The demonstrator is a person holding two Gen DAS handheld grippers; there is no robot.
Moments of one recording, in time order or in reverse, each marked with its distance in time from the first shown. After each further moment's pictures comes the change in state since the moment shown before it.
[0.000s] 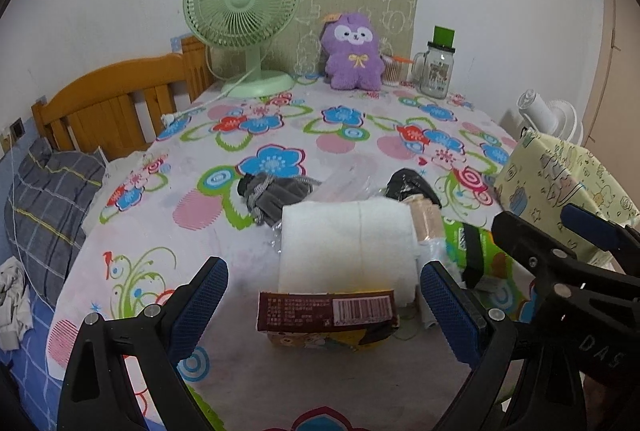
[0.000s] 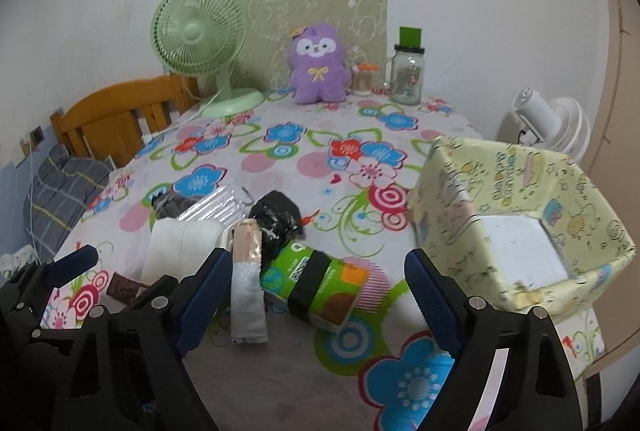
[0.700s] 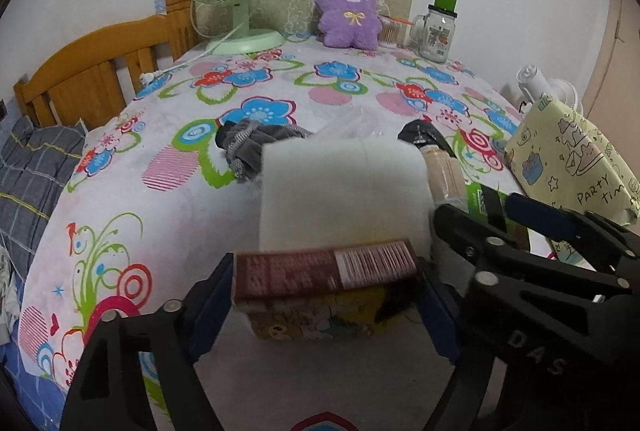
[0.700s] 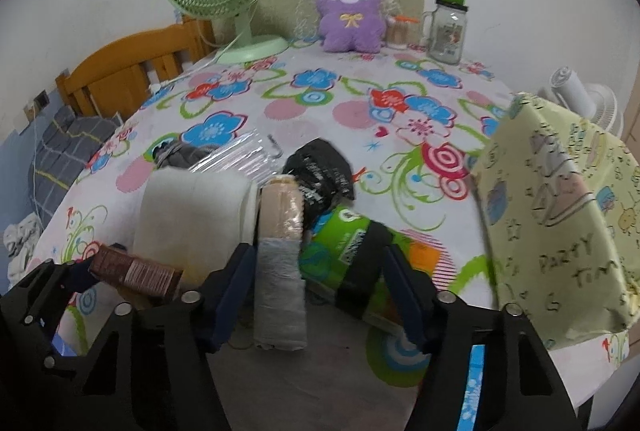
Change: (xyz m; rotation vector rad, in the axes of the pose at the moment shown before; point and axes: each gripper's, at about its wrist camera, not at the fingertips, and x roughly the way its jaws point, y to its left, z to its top) left arm 0.036 0.006 -0.014 -0.008 0.123 -0.051; right arm 0.054 0.031 -0.008 -0.052 0.164 0.053
